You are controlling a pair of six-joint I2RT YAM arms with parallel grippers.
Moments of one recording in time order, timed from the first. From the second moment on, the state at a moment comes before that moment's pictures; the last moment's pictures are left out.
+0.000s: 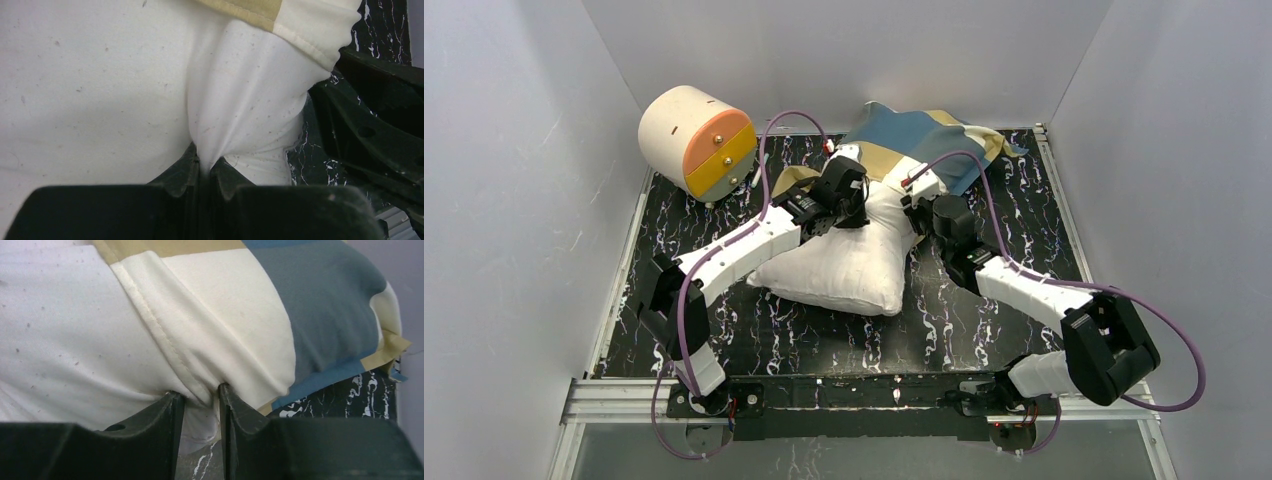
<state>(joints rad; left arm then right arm) -0.77 1.66 1.45 -0.51 -0.21 -0.58 0.60 1.34 0.72 0.38 0.22 -0.24</state>
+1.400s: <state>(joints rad) -0.79 1.66 1.26 -0.19 -0.26 -0.59 0.47 1.33 0.79 0.25 -0.08 -0.14</state>
